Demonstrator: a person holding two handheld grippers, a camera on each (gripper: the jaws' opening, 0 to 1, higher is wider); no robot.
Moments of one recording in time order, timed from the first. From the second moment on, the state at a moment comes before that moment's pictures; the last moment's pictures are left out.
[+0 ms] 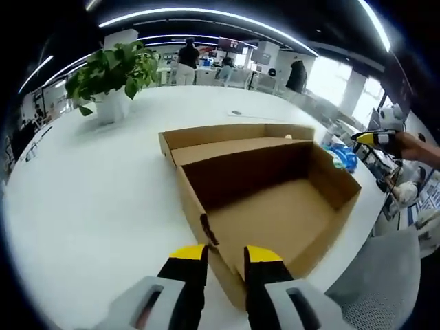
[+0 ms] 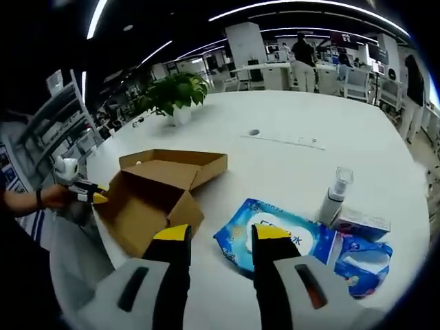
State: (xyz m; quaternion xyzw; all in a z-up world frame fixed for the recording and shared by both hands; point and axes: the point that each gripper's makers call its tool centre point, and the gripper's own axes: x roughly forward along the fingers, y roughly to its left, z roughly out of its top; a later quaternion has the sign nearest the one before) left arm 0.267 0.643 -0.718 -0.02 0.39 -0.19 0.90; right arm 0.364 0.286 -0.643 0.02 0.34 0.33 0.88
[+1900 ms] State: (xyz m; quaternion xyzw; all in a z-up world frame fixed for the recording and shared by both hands) left arm 0.259 0.628 -0.721 -0.04 0.39 -0.16 0.91; right arm 0.455 0.369 -0.694 0.03 0.40 0.21 0.89
